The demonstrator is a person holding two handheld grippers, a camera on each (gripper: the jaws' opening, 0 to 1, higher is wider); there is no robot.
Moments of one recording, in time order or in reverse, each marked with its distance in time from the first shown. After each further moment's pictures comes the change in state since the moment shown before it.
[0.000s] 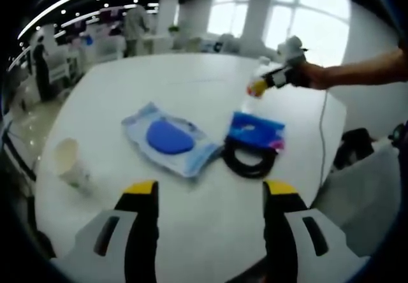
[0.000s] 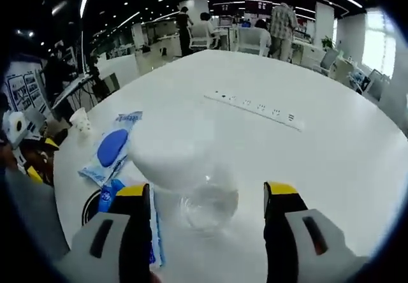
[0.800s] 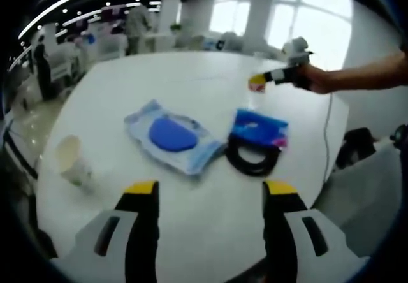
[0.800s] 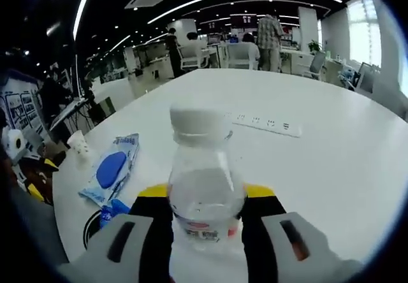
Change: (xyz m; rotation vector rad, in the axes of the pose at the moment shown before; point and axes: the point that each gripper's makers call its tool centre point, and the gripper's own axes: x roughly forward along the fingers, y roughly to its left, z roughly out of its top) left arm 0.001 0.002 -0.004 -0.002 0.014 0.014; right arm 0.000 0.000 0.012 0.012 -0.101 -0.035
